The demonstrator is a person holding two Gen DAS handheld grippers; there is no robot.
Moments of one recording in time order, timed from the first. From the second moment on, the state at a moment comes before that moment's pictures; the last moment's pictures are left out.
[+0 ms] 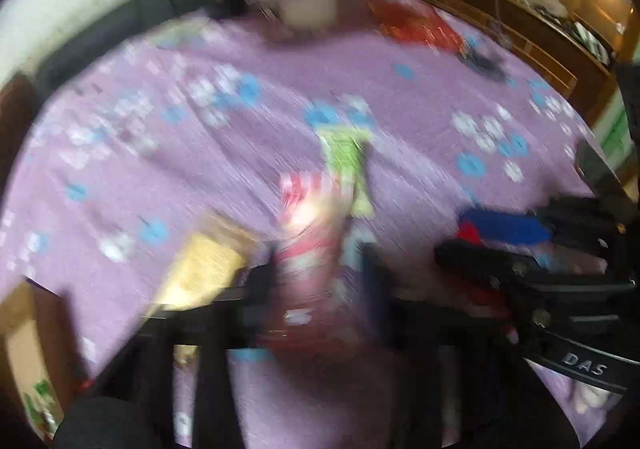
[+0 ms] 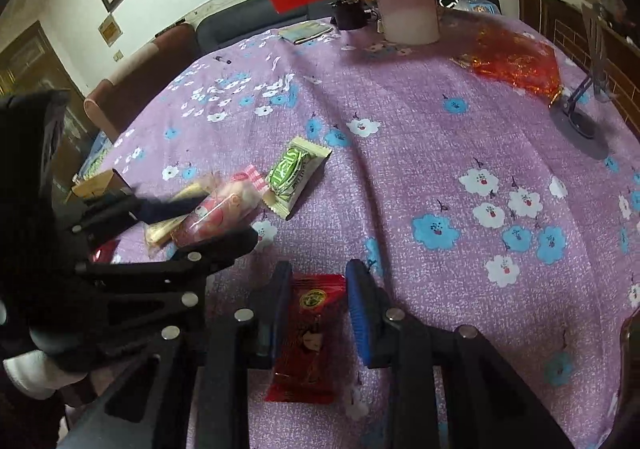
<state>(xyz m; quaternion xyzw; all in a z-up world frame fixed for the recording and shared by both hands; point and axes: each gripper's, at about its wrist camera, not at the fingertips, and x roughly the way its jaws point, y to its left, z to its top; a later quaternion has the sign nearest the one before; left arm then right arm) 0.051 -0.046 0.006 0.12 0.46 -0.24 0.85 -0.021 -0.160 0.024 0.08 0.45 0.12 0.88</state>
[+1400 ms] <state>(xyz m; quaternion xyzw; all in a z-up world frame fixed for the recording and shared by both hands) -0.081 0.033 0.008 -0.02 0.47 -0.17 0.87 -0.069 -0.111 0.022 -0.07 0.44 0.18 0.88</state>
